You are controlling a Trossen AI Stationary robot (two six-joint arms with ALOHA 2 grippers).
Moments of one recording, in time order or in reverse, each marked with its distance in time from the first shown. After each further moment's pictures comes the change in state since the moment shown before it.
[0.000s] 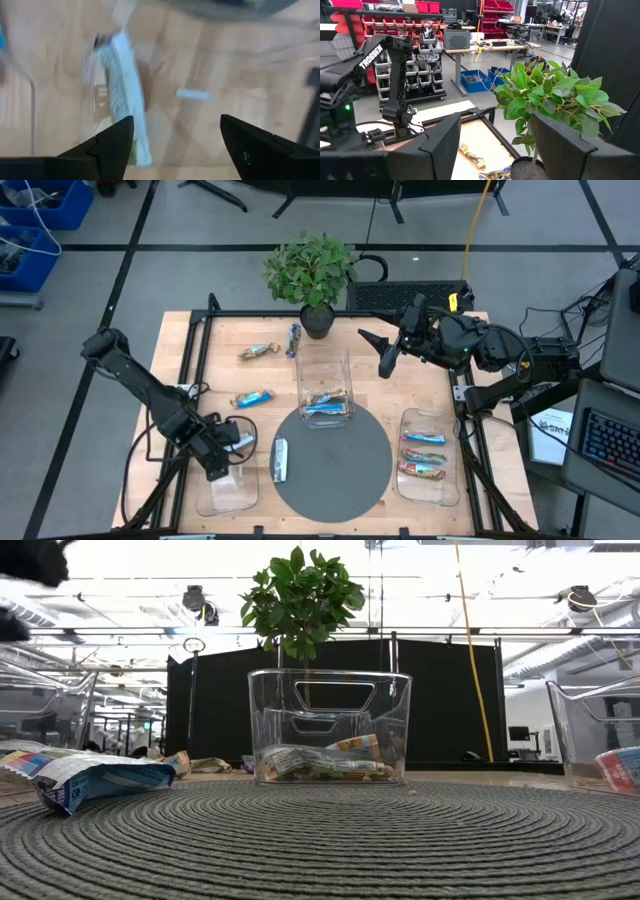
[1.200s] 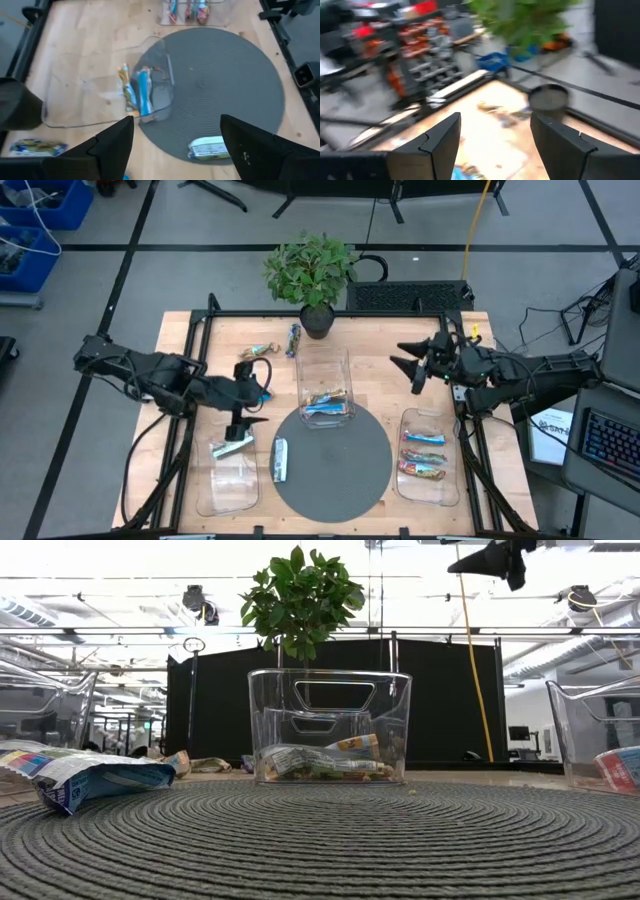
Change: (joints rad) left arm 0.397 0.000 0.511 -0.037 -0.179 0.888; right arm 0.000 -0.515 -0.749 0.178 -0.081 0.390
